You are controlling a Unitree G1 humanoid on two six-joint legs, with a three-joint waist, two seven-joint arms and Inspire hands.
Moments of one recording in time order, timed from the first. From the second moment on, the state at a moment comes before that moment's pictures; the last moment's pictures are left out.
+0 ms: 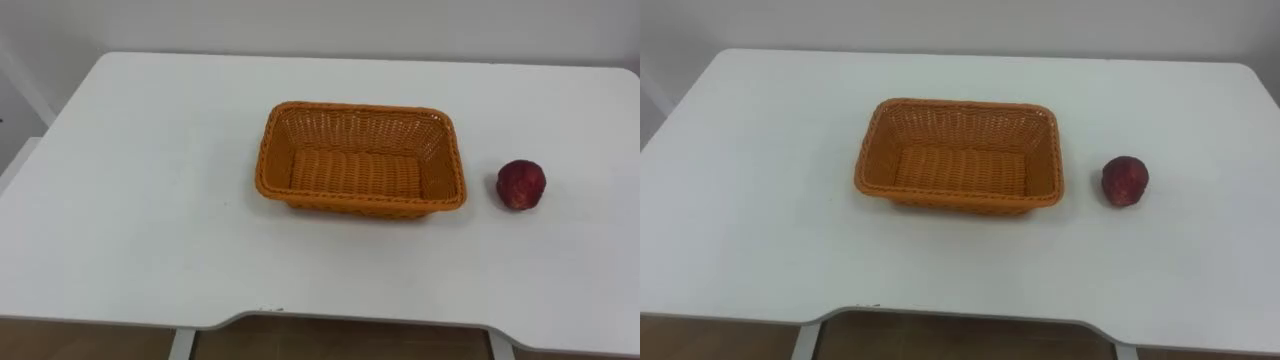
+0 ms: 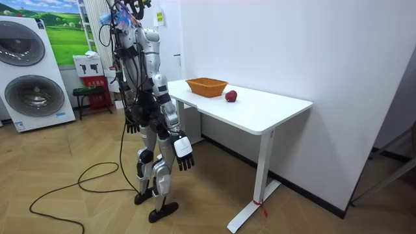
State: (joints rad) left arm 0.21 0.18 0.17 1.14 0.28 0.17 -0.01; right arm 0.12 -0.22 -0.14 1.28 0.00 0.08 -0.11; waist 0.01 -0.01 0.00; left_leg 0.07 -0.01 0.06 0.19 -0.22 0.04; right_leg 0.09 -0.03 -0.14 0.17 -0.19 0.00
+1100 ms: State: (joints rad) left arm 0.25 0.22 0.35 1.12 0.21 0.04 0.08; right arm 0.10 -0.24 -0.76 0.61 0.79 -0.13 -0.86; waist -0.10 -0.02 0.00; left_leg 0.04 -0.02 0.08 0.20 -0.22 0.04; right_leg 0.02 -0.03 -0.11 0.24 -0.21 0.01
